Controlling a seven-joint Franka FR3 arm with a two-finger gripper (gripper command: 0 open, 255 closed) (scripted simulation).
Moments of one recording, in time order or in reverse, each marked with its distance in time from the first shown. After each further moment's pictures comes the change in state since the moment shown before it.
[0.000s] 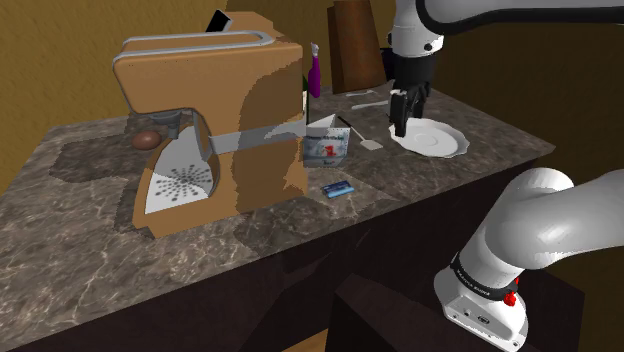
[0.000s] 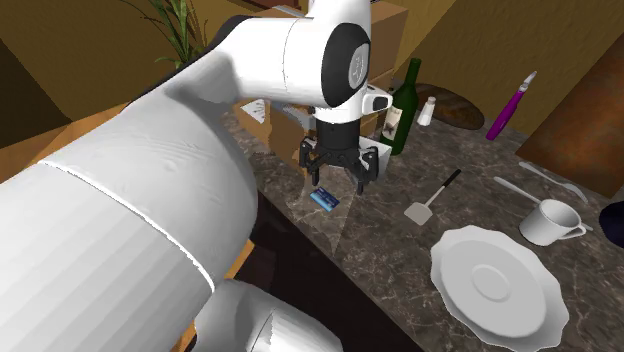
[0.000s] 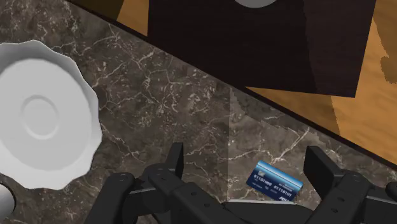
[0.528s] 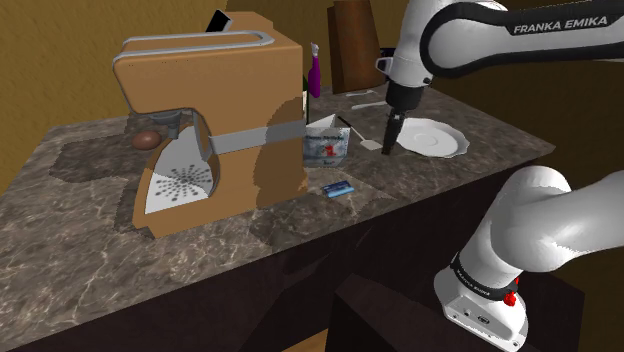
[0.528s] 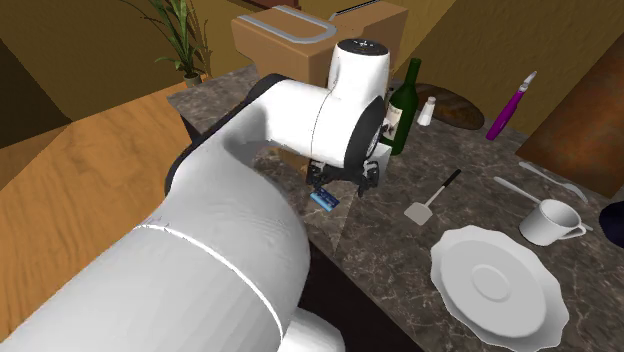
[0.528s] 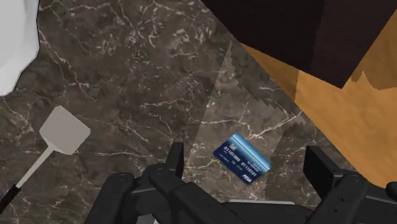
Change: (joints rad) arm 0.109 -0.056 -0.164 -0.230 0.030 0.354 -0.324
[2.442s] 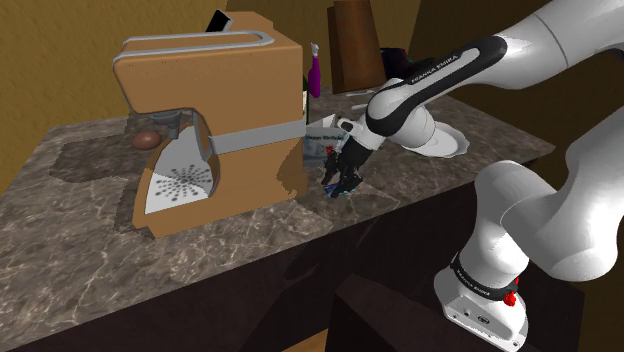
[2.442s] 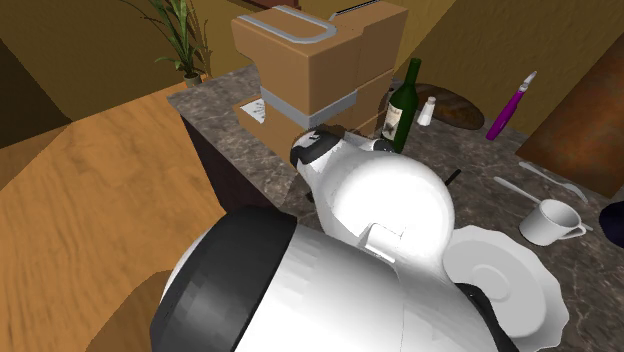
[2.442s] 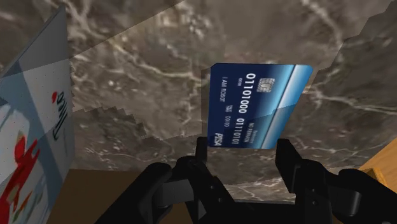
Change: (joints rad) arm 0.755 0.349 -0.751 -0.177 0.462 0.823 -1.184
